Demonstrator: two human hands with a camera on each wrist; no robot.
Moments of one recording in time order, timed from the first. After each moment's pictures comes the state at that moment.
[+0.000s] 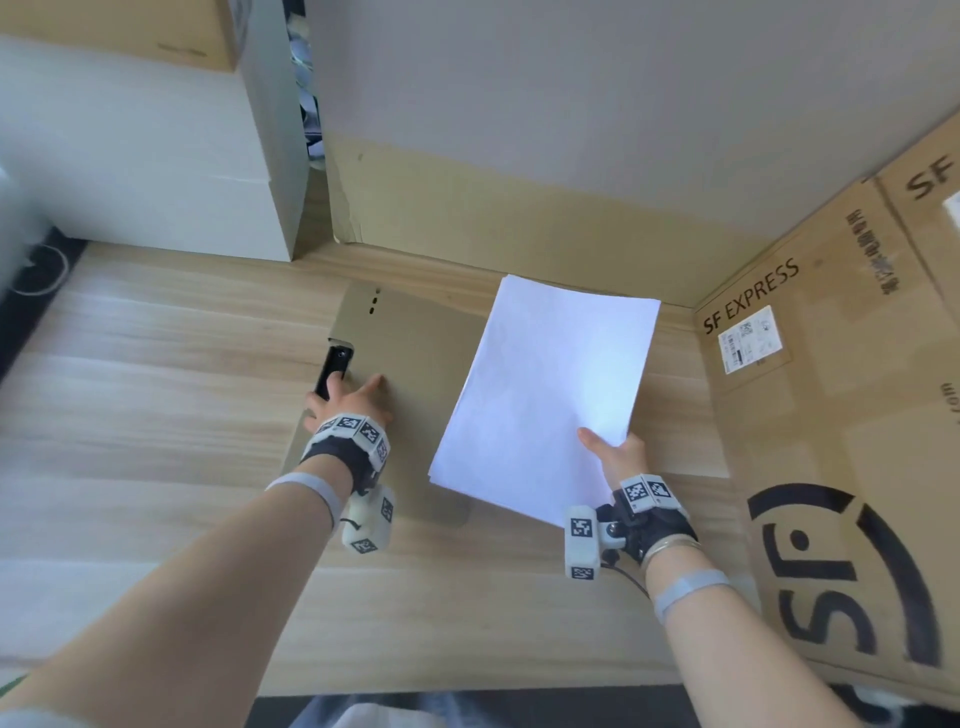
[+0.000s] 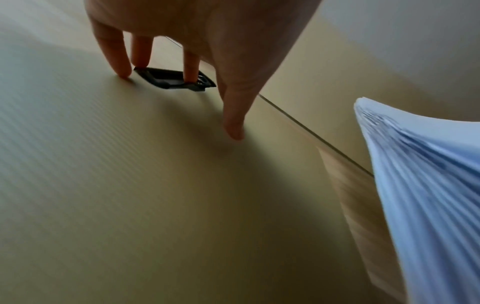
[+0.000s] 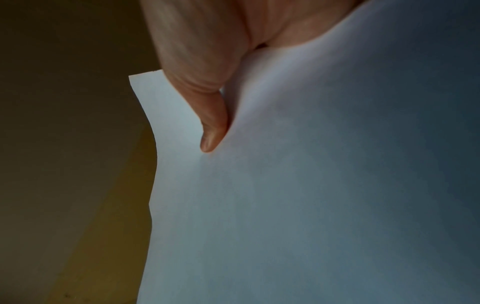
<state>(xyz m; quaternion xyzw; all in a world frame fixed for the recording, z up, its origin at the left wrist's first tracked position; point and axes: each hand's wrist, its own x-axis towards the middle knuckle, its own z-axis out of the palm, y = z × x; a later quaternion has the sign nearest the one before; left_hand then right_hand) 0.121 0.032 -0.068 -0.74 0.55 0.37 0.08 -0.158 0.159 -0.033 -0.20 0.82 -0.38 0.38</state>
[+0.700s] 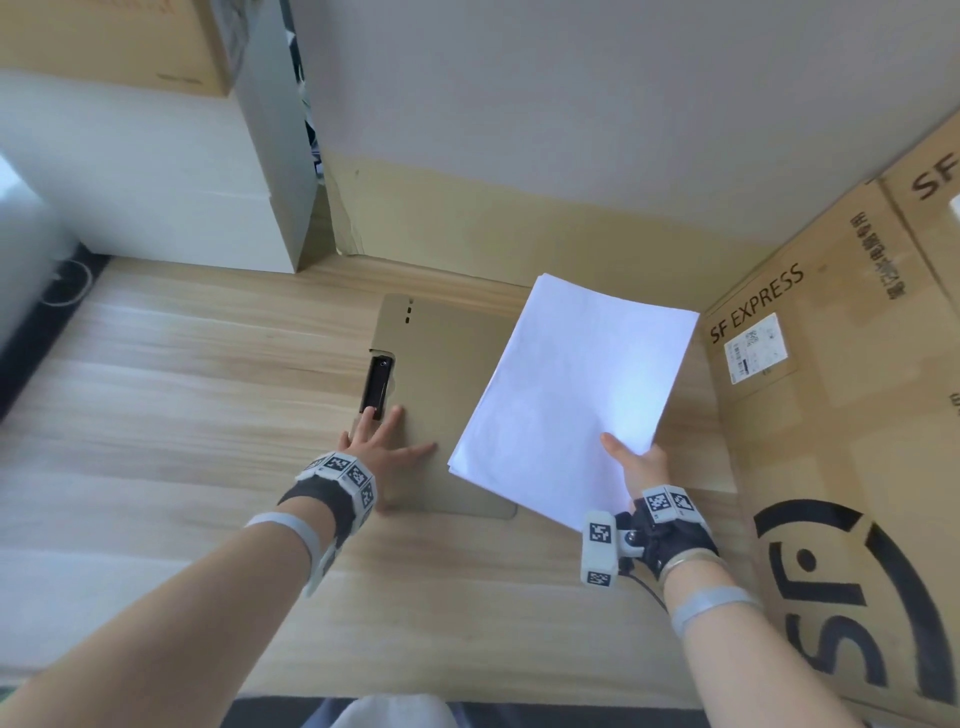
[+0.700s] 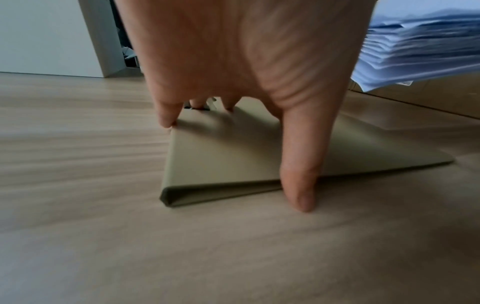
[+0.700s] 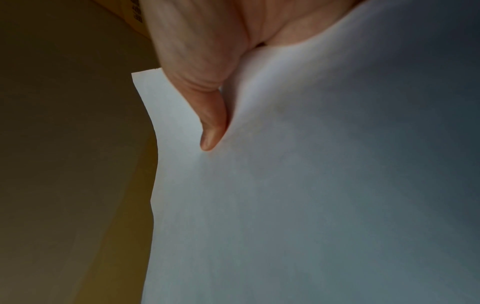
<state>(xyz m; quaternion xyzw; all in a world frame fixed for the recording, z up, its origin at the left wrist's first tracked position) 0.112 0.079 -0.061 -0.46 0.79 0.25 0.31 -0.199 0.167 -0.037 -0.18 0.80 -0.42 0.39</state>
